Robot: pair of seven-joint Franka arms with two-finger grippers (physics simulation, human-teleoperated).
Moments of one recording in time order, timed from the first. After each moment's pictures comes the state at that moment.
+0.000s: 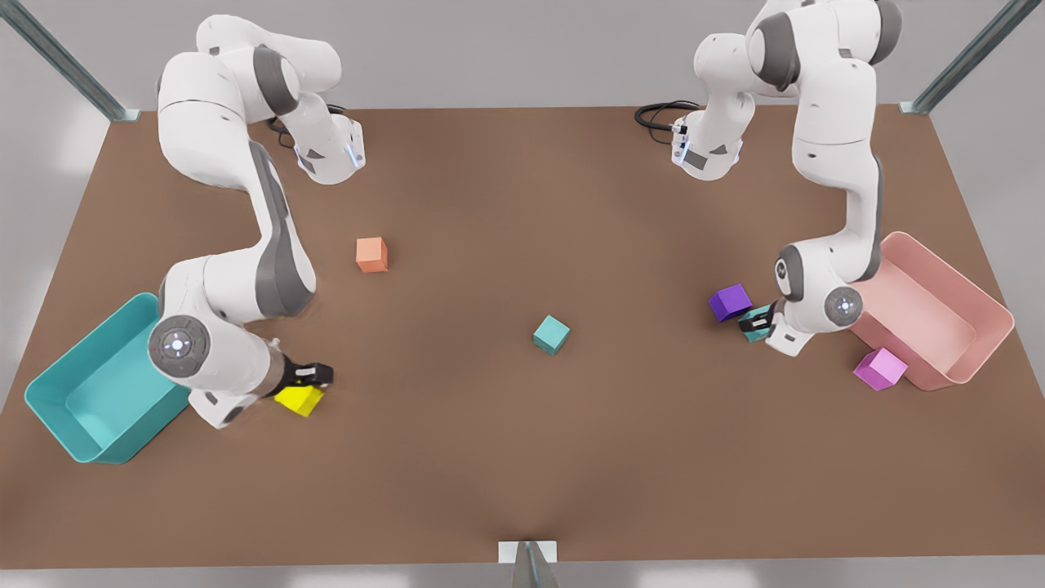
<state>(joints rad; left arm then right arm) -0.28 0.47 0.36 -2.15 -0.16 2.29 -0.08 0.14 0.60 0.07 -1.02 -0.04 1.53 0.13</state>
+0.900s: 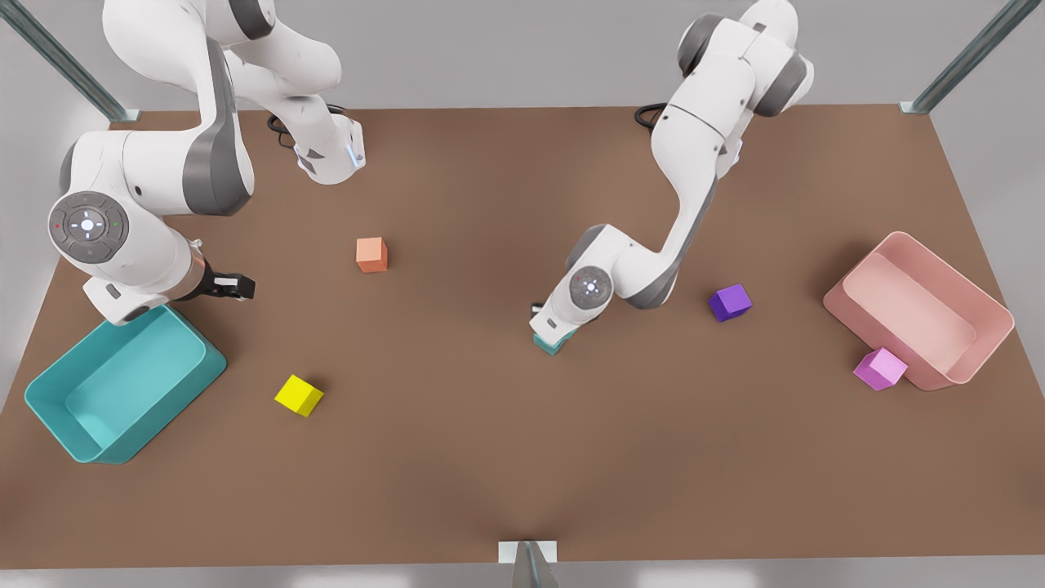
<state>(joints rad) -0.57 0.66 -0.10 -1.53 -0.16 2.06 -0.58 0.09 0.28 0.05 -1.28 -0.19 1.33 0.17</state>
